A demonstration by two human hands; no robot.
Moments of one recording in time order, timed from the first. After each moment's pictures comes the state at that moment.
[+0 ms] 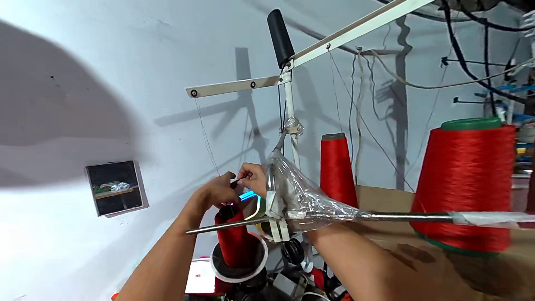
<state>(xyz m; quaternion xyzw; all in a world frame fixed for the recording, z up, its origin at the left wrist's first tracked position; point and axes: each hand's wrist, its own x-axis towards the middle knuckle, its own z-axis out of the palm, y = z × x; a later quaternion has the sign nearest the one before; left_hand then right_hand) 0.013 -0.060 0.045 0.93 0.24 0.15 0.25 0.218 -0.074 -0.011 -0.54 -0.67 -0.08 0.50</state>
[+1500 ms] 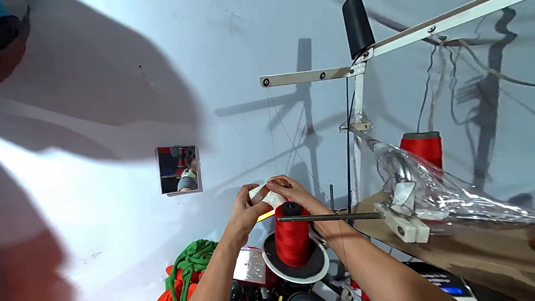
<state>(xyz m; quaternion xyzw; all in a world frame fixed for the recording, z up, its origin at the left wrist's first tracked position) -0.030 -0.016 -0.054 0.71 0.12 0.43 0.55 0.132 -0.101 -0.052 -0.51 -0.58 0.13 0.62</state>
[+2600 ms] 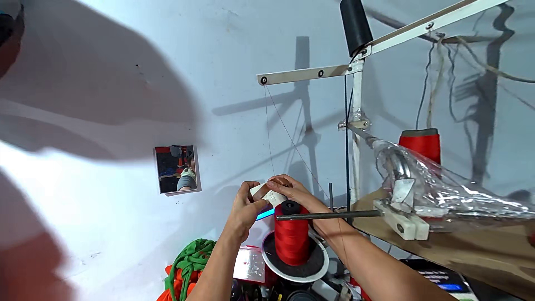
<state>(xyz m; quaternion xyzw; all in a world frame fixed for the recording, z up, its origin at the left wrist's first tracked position) -0.028 -0.017 -0.049 0.70 0.09 0.43 0.57 0.126 -0.107 -0.053 -0.50 -0.56 0.14 0.64</state>
